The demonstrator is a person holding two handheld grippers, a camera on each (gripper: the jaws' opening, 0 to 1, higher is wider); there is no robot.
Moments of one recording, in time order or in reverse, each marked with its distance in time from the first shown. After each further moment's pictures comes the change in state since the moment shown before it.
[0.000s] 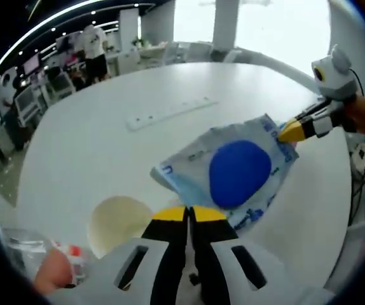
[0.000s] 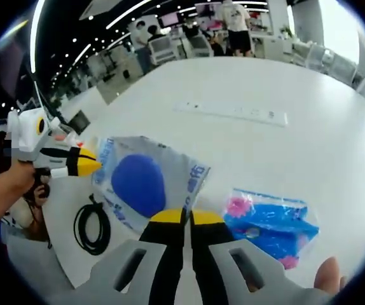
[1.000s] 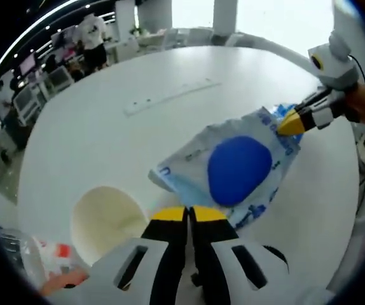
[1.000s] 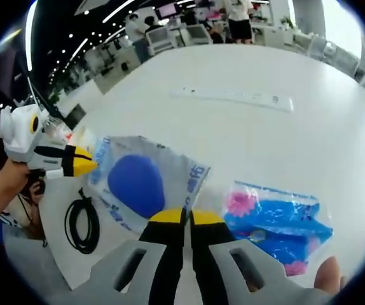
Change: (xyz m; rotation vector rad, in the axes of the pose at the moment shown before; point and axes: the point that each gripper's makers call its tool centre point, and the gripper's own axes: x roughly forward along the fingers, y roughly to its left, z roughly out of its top) left arm 0.021 0.001 -0.020 0.035 0.106 0.031; right arm 0.027 -0.008 -0.016 0.011 0.069 0.003
